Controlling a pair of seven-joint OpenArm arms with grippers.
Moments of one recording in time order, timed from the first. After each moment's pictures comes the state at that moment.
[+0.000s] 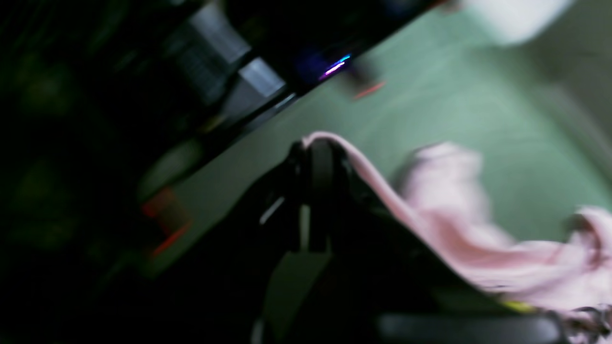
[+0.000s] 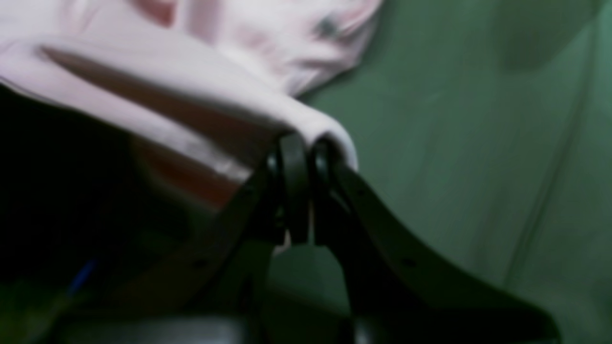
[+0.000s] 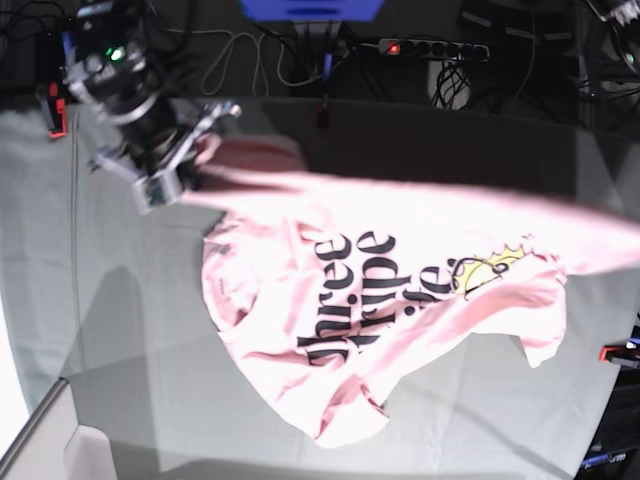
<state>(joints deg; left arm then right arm) 13.8 -17.9 -43.9 103.4 -36.9 0.1 31.6 -28.6 5.5 5.5 117.4 0.2 17.0 -37.7</state>
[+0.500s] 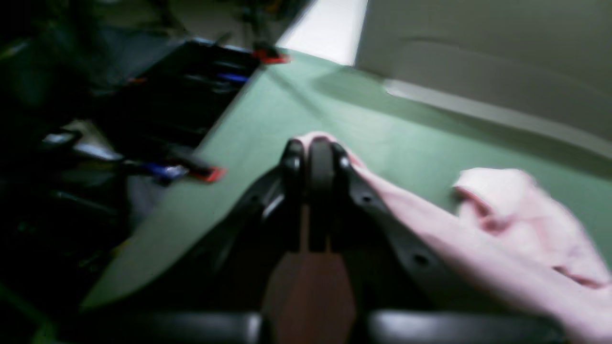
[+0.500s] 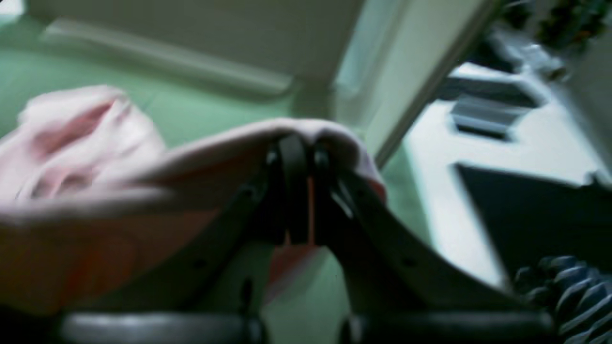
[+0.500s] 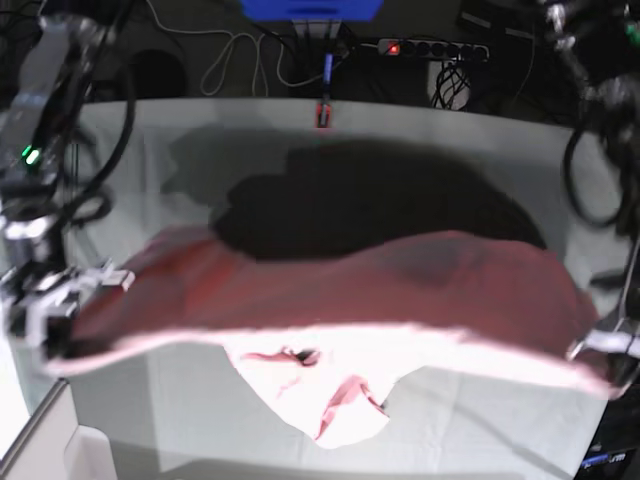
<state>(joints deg) -6.7 -17.8 -19.4 106.1 -21.5 -0.6 38.5 -4.5 5.7 22.3 117.3 -0.7 17.5 -27.3</state>
